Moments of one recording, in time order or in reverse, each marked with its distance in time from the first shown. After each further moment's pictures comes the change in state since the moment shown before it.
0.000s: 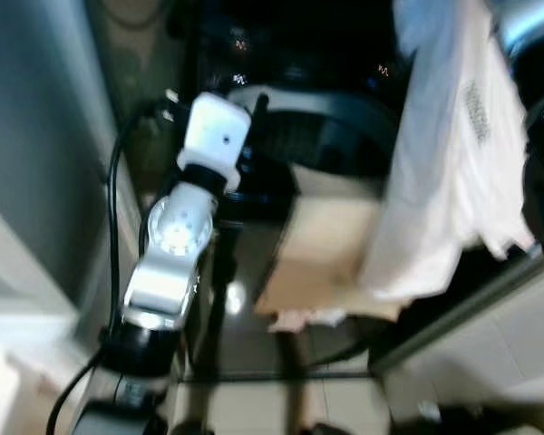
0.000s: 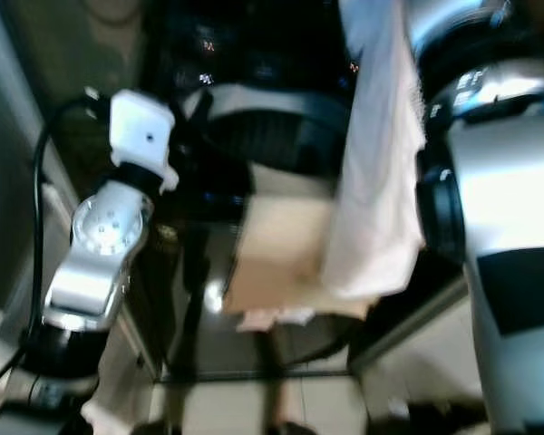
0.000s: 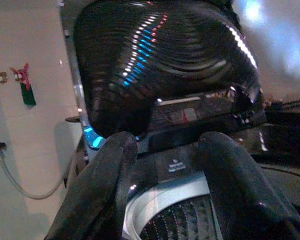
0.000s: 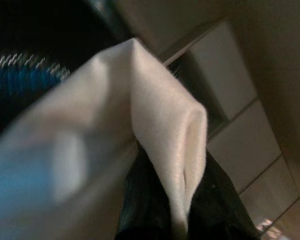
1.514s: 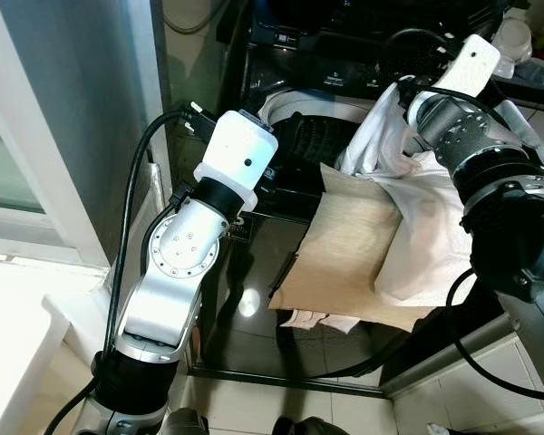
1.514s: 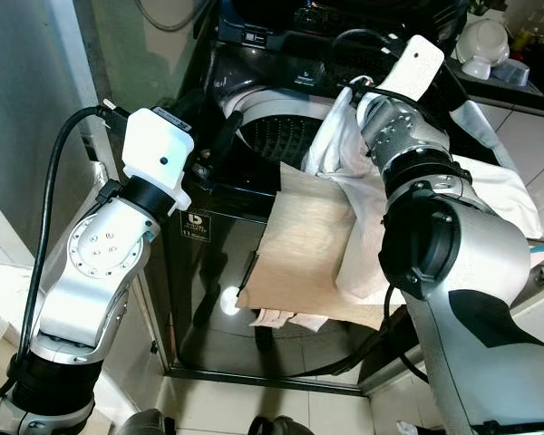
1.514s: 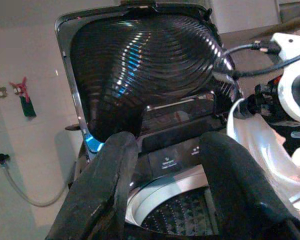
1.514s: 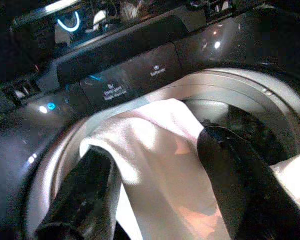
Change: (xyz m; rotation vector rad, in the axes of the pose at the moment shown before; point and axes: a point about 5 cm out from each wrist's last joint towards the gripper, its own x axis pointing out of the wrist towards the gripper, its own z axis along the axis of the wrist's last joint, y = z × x) left arm -0.017 -0.018 0.018 0.002 -0.013 -0.142; right arm -0.061 0.101 -0.113 1.323 0.755 -0.043
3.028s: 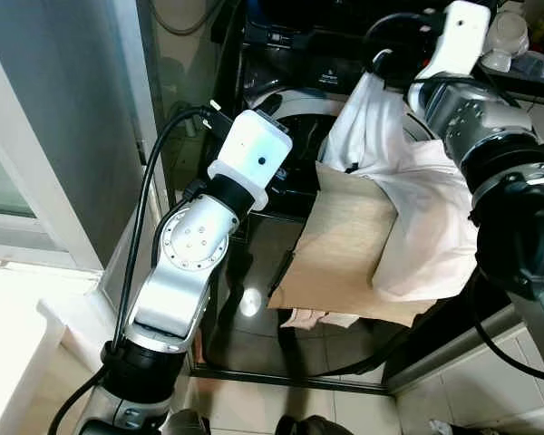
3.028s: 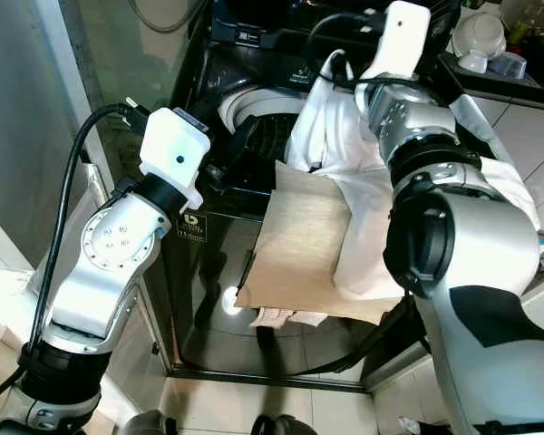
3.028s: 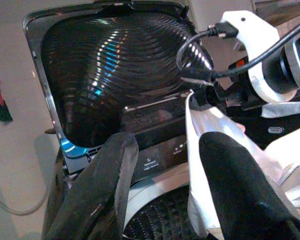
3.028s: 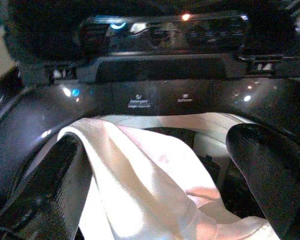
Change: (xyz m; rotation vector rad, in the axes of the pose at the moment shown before) left arm 0.009 -0.007 -0.003 -0.009 0.001 -0.060; right arm -0.003 0.016 0.013 -0.402 -0.047 0.220
